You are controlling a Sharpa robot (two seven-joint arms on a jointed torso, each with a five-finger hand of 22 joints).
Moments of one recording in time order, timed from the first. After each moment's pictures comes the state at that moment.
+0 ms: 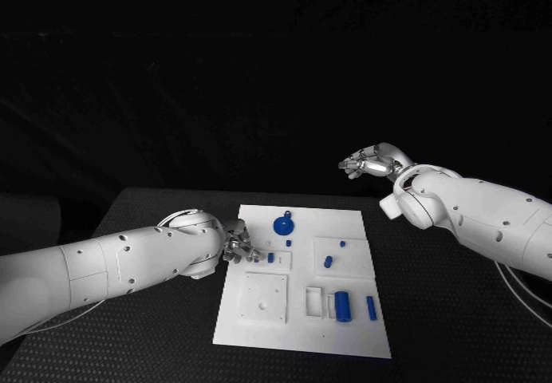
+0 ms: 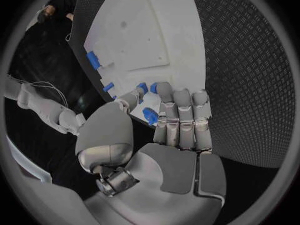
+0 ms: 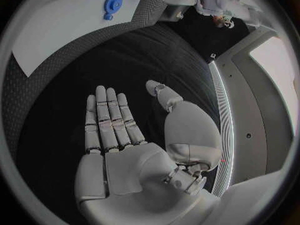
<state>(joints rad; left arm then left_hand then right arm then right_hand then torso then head) 1.26 -0.64 -0.20 1.29 -1.15 -0.03 -0.42 0.84 -0.20 0.56 0.06 0.06 1.05 0.06 0.32 0.63 1.35 -0.06 0.77 0.66 1.15 -0.13 1.12 0.73 0.07 0.94 -0.13 0.92 1.31 1.29 -0.59 -0.01 1.00 -0.69 -0.30 0.11 0.91 -0.16 0.51 -0.18 0.46 0.78 0.20 0.29 0.40 0.92 0.17 0.38 0.07 0.88 0.15 0.33 0.58 0.19 0.56 0.22 0.25 1.23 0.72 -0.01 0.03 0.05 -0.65</state>
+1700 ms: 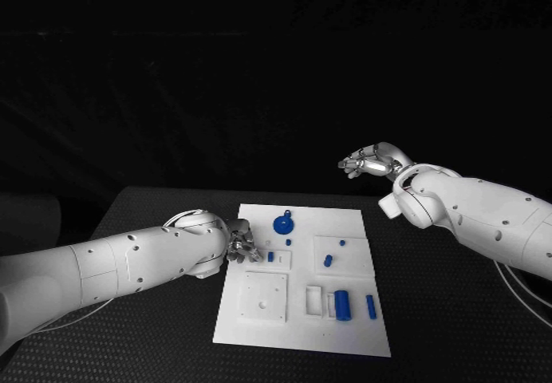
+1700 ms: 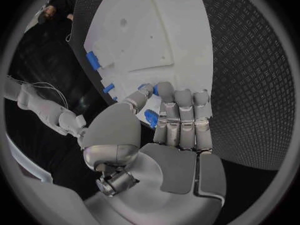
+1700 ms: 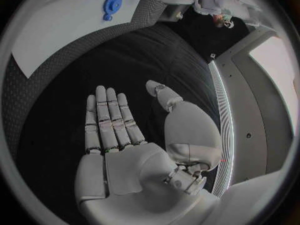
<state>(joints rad) 1.25 -0.61 -0.20 1.25 -1.15 -0.03 -0.40 0.97 -0.04 0.55 -0.16 0.11 1.05 0.06 0.32 0.63 1.35 -0.05 0.77 0.66 1.15 -0.12 1.13 0.73 0.06 0.94 -0.13 0.92 1.31 1.29 -0.59 -0.01 1.00 -0.69 -0.30 0.11 0.91 -0.15 0.51 -0.18 0.46 0.78 0.20 0.30 0.40 0.92 0.17 0.38 0.07 0.88 0.15 0.33 0.58 0.19 0.56 0.22 0.25 1.23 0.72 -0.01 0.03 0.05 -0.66</state>
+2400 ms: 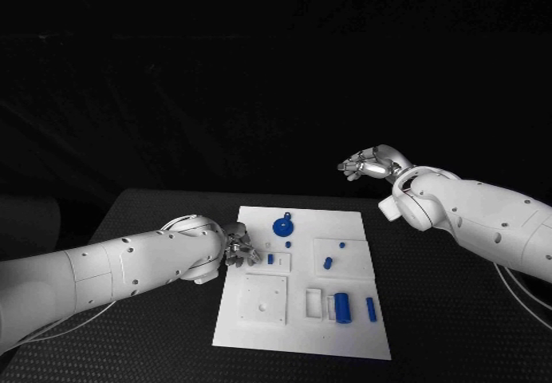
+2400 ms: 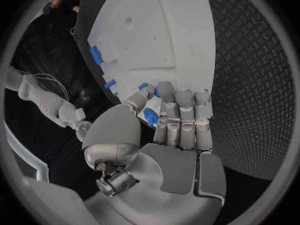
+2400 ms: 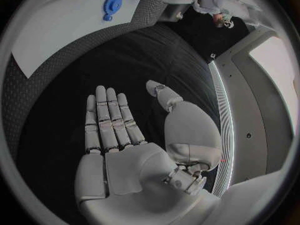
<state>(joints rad) 1.25 -0.62 -0.20 1.25 -1.07 -0.06 -0.38 0.93 0.01 0.53 -0.21 0.28 1.08 0.05 0.33 0.66 1.38 -0.06 0.76 0.66 1.16 -0.11 1.13 0.73 0.05 0.94 -0.13 0.92 1.31 1.29 -0.59 -0.01 1.00 -0.69 -0.29 0.11 0.91 -0.15 0.50 -0.18 0.46 0.78 0.20 0.30 0.40 0.92 0.17 0.38 0.07 0.88 0.15 0.33 0.58 0.19 0.56 0.22 0.25 1.23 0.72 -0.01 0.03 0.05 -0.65</state>
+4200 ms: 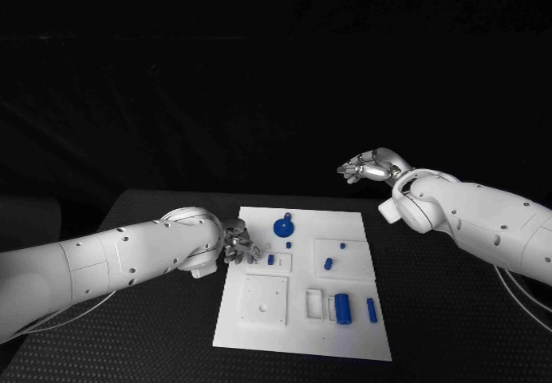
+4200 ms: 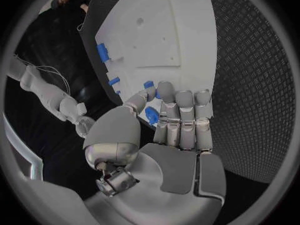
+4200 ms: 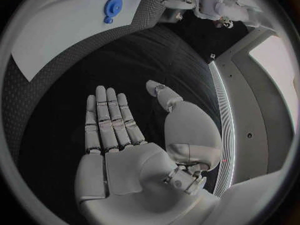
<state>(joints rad) 1.28 -0.63 -0.19 1.25 -1.00 0.03 -0.40 0.90 0.04 0.51 -0.23 0.48 1.11 0.03 0.36 0.72 1.38 -0.07 0.76 0.67 1.18 -0.11 1.15 0.73 0.05 0.95 -0.14 0.92 1.31 1.29 -0.59 -0.01 0.99 -0.69 -0.28 0.11 0.91 -0.15 0.50 -0.18 0.46 0.78 0.20 0.30 0.40 0.92 0.17 0.38 0.07 0.88 0.15 0.32 0.59 0.19 0.56 0.22 0.25 1.24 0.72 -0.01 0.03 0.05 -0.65</state>
